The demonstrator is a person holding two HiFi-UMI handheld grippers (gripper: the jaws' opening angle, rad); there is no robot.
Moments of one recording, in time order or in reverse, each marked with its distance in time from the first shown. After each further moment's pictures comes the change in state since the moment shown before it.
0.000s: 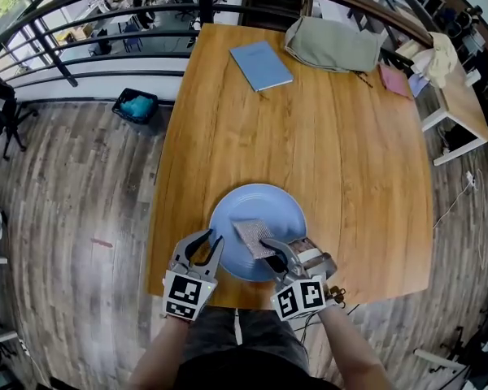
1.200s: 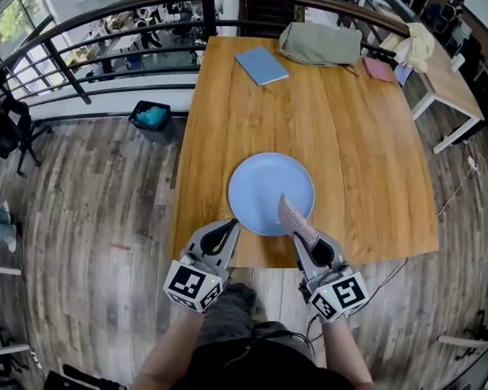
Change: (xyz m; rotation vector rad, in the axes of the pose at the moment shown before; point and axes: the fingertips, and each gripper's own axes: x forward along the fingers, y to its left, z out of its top) left arm -0.112 -0.056 0.047 -0.056 -0.355 -0.170; right arm -0.148 0.005 0.057 0.982 -0.507 -0.399
